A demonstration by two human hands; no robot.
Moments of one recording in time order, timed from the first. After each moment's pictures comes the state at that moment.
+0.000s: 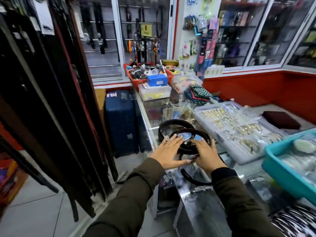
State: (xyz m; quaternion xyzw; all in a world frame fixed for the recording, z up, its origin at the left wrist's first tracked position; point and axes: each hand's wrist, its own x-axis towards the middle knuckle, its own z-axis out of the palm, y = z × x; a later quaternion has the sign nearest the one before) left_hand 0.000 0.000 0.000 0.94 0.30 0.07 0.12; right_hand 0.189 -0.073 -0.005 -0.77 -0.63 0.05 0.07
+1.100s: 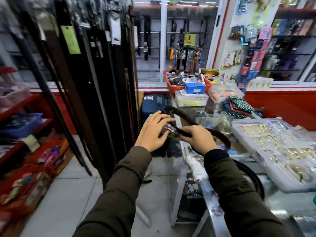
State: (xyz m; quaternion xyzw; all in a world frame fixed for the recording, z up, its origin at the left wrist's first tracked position) left_hand -0.148 0.031 0.067 0.85 0.41 0.35 -0.02; right_hand 0.060 -0.003 0.087 -0.62 -0.76 0.04 0.20
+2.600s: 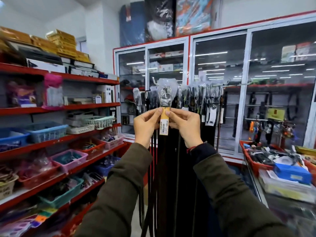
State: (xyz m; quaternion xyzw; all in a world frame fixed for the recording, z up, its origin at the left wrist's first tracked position) left_hand -0.384 0.000 0.321 0.45 0.36 0.79 0.22; right_hand -0.262 0.048 0.330 -0.13 -0.60 0.50 0.61
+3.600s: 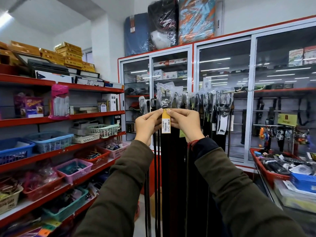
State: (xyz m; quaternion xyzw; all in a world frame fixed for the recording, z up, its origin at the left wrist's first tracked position) left_hand -0.424 0.021 0.353 0.41 0.37 0.79 0.28; right_hand -0.300 0.066 0.364 -0.17 -0.59 0.51 0.59
